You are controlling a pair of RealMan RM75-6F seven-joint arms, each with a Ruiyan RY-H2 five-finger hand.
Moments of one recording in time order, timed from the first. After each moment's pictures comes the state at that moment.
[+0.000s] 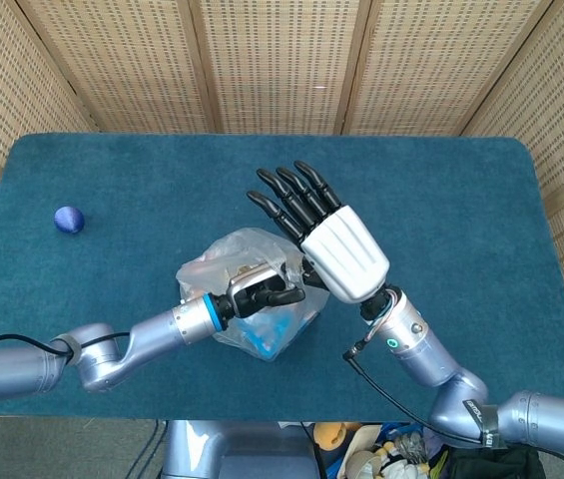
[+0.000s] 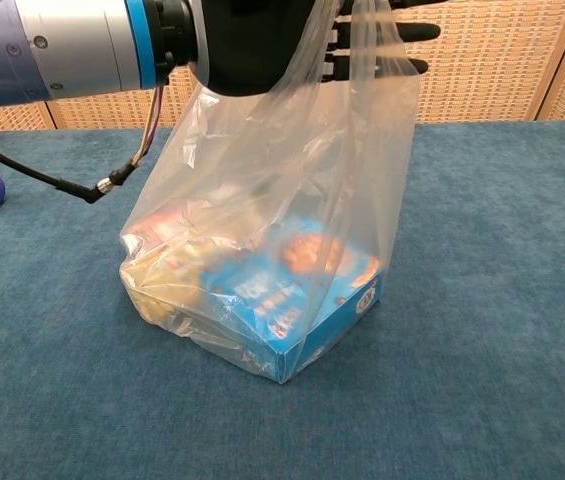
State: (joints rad) left arm -1.14 -1.35 -0.15 -1.63 1.56 0.89 -1.64; right arm 0.84 -1.27 0.38 -1.88 -1.47 1.27 -0.27
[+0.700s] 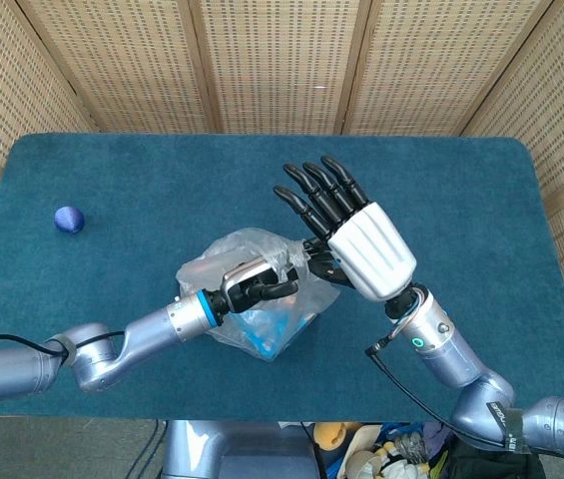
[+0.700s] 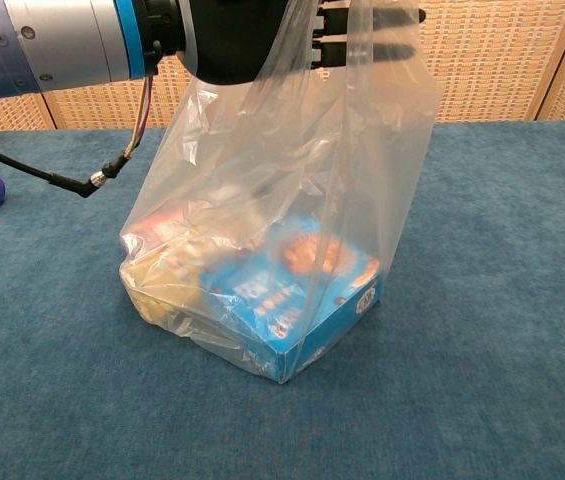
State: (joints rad) left arm -1.12 -1.35 -0.17 -1.63 1.55 0.90 -1.63; right arm 0.78 -1.18 0.36 -1.88 -1.52 1.30 -0.21
